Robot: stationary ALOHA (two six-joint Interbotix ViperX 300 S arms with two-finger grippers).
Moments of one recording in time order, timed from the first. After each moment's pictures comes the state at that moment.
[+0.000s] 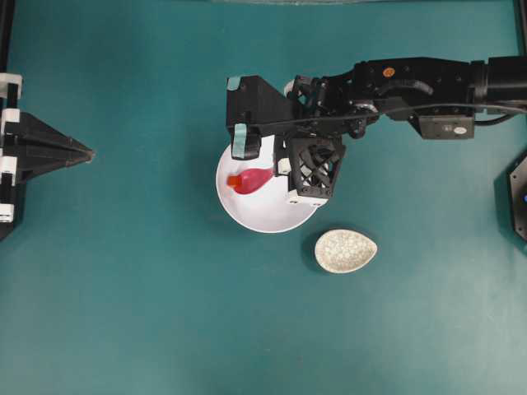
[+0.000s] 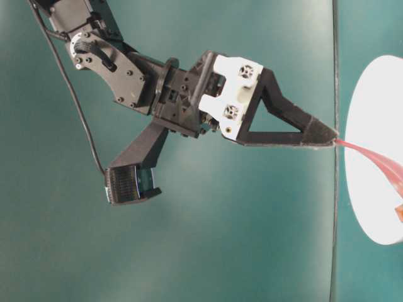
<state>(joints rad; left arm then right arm) 0.05 -1.03 1.13 0.01 0.27 0.01 -0.15 0.12 0.26 0.21 0.75 -0.21</state>
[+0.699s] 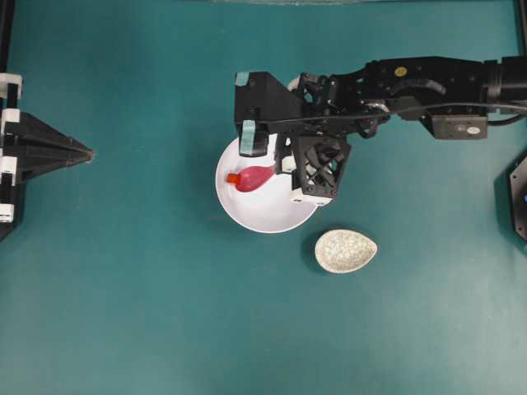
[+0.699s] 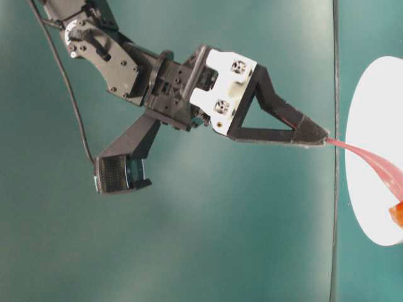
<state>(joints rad) 0.05 -1.03 1.13 0.01 0.27 0.01 -0.15 0.08 0.30 0.21 0.70 -0.21</state>
